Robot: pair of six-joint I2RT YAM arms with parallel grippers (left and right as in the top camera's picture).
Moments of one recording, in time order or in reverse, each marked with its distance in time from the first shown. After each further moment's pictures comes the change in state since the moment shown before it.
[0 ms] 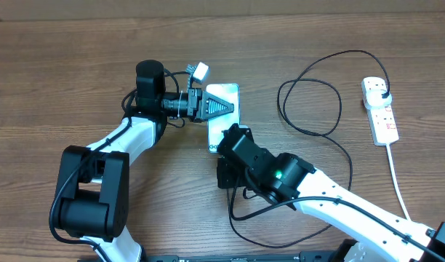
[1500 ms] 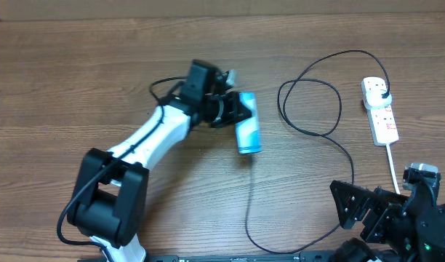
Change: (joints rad) left arm -0.204 0.003 0.238 -0.820 -0.793 0.288; right arm -0.293 -0.806 0.303 -0.782 0.205 -0.021
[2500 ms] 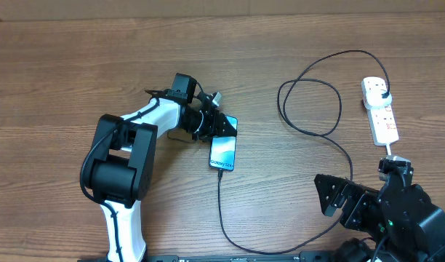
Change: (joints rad) left arm 0.104 0.276 0.026 -0.121 0.217 0.340; right arm 0.000 0.006 -0.164 0.082 -0.021 0.076
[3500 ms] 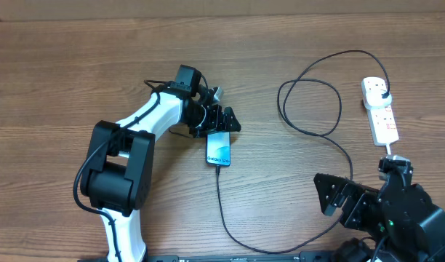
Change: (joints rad) left arm -0.023 -0.057 0.062 -0.129 -0.212 -0.005; right arm 0.000 0.000 0.000 0.011 -0.002 0.000
